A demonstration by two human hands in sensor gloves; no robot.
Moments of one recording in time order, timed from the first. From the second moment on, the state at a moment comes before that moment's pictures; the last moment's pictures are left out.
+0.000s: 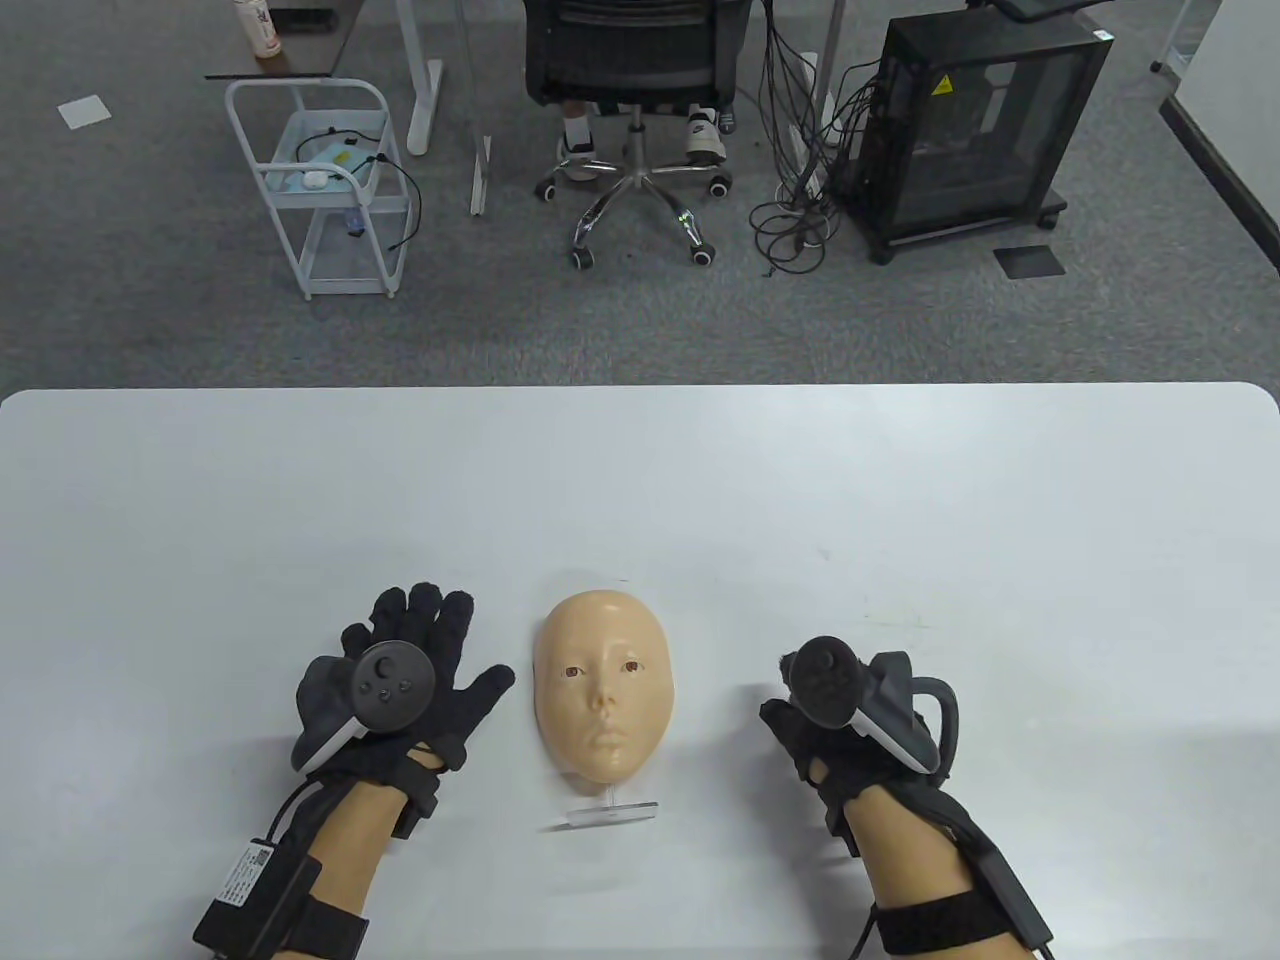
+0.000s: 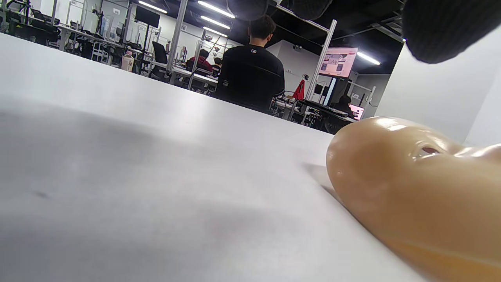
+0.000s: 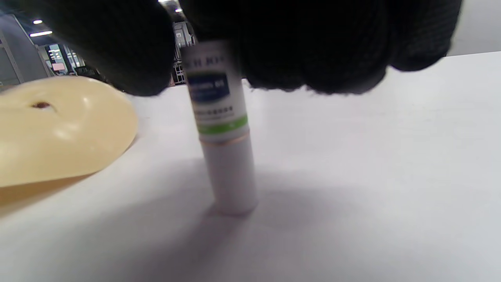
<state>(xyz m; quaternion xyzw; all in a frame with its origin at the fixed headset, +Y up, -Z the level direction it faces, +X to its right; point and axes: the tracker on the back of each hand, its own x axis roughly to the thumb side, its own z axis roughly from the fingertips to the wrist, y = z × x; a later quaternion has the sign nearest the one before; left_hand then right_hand) -0.252 -0.728 -0.310 0.01 -0.12 0.17 0.98 0.156 -0.704 -0.293 0.03 0.02 0.99 0.11</state>
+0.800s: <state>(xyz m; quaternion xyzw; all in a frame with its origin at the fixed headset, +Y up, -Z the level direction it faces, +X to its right) -0.250 -0.729 -0.311 -0.01 -0.13 0.18 0.98 0.162 -0.699 -0.281 0.17 -0.10 0.96 0.21</state>
